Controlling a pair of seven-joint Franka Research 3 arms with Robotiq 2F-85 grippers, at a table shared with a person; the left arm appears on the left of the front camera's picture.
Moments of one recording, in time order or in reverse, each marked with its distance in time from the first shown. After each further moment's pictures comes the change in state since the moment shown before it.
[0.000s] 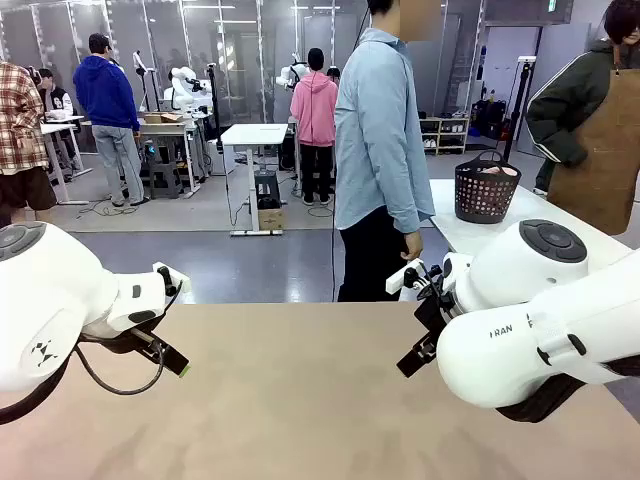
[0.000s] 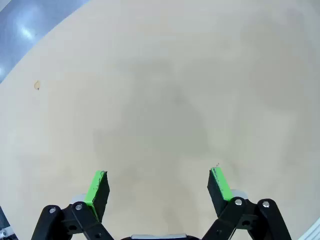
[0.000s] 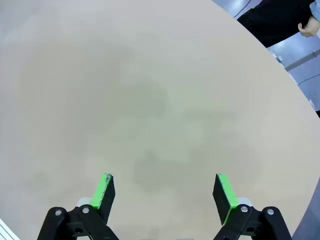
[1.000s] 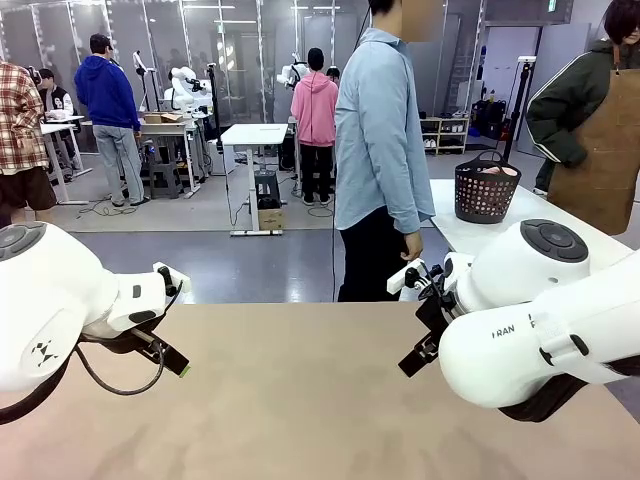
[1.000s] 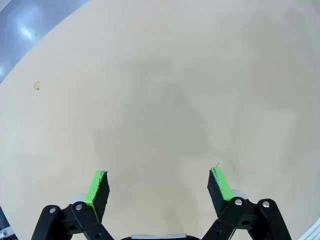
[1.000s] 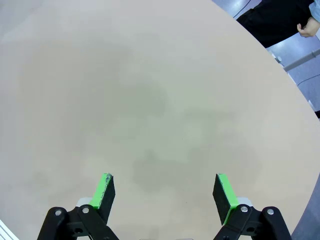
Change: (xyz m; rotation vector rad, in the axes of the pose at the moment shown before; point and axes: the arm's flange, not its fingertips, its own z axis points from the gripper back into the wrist) left arm 0.000 0.000 0.000 0.000 0.000 -0.001; right arm -0.001 -0.002 0.000 -0.004 0.001 0.007
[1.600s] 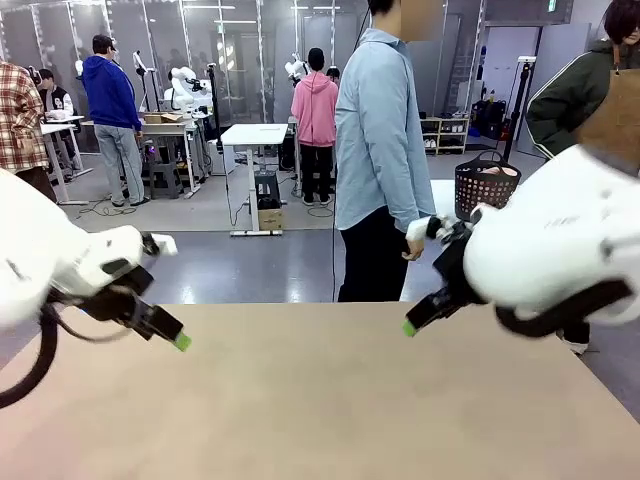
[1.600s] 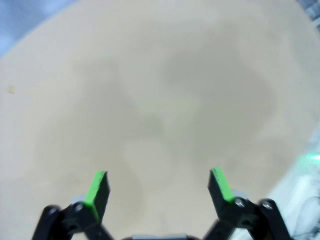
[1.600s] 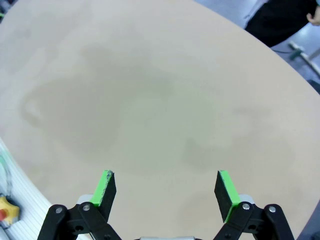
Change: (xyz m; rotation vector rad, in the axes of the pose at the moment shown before) left arm 0.021 0.020 0.059 -0.274 -0.020 0.115; right arm 0.029 -0.033 0.077 0.189 -0.028 -0.162
